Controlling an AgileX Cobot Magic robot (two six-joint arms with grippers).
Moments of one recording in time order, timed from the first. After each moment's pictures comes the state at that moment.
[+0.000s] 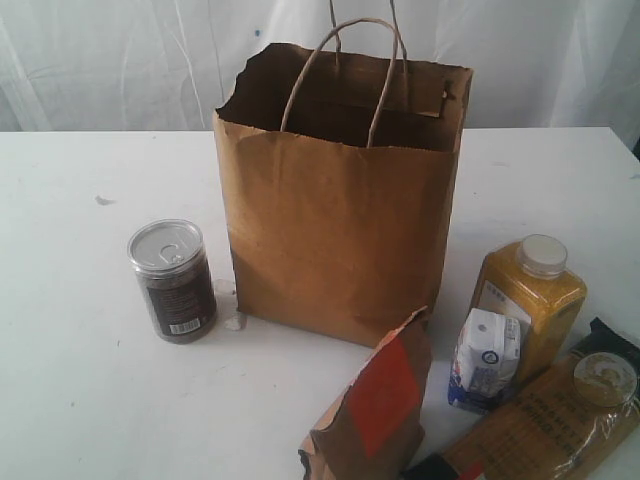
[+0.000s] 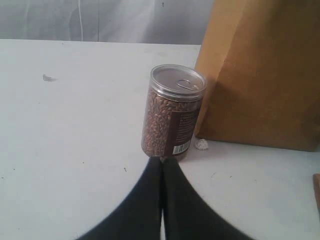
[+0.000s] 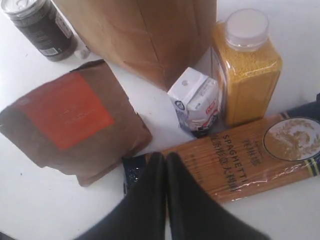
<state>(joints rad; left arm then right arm) -0.37 0.00 0.02 -0.26 0.24 0.08 0.62 0.42 -0.57 -0.07 0.90 0.32</state>
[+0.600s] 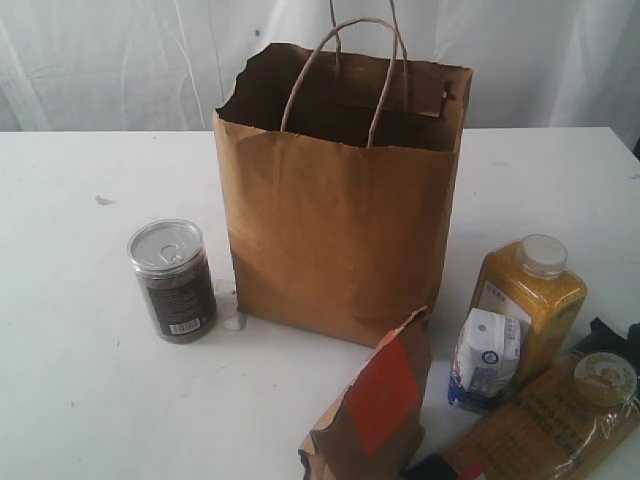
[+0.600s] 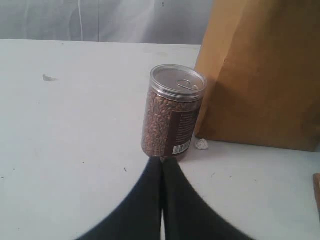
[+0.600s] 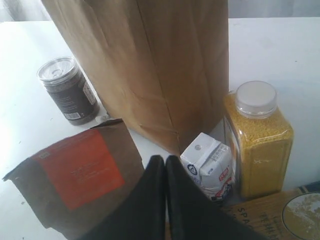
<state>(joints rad) -0.37 0.00 0.02 -0.26 0.24 0.08 0.62 0.27 -0.40 -0.11 0.59 0.32</state>
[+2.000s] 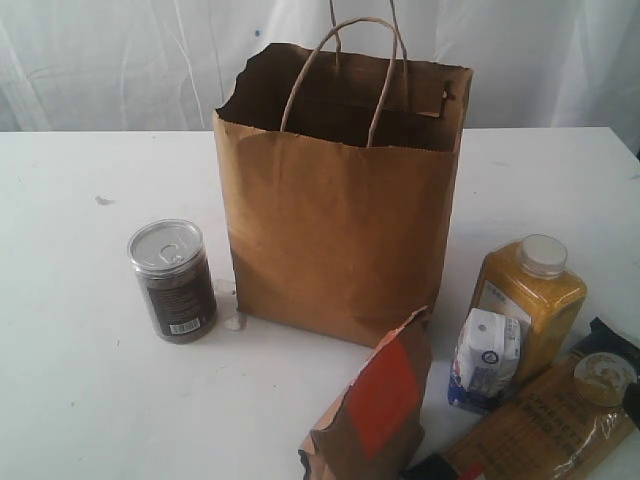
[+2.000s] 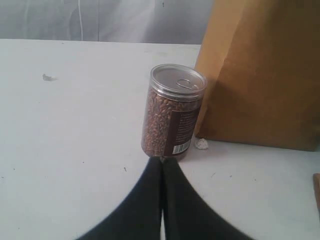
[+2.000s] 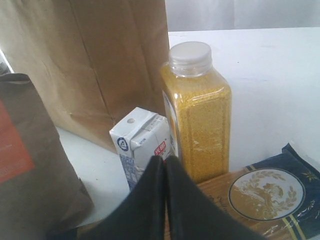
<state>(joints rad) -0.37 0.00 0.02 -0.26 0.24 0.08 0.39 0.01 -0.01 -0.07 0.34 0.17</state>
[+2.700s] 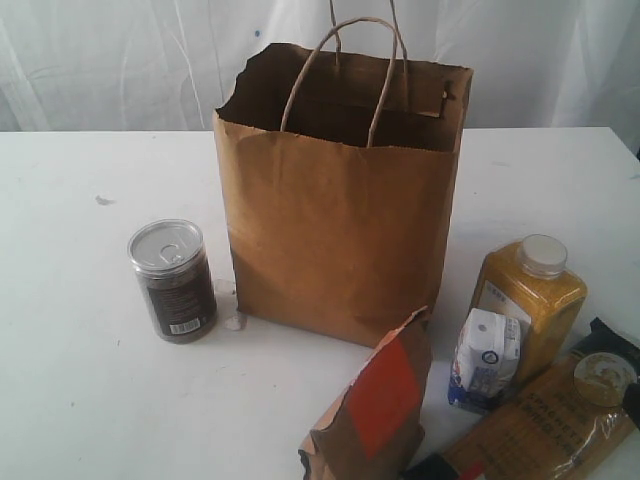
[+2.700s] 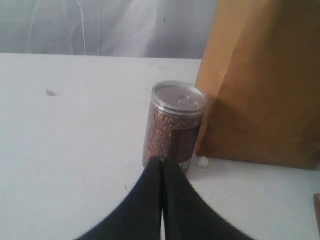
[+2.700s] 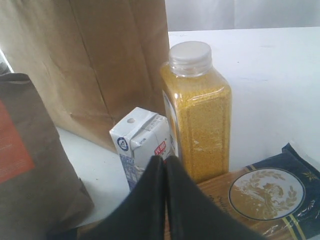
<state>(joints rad) -0.37 0.00 0.02 -0.26 0.19 0.08 0.39 0.01 -0.01 -0.07 0.34 0.17</state>
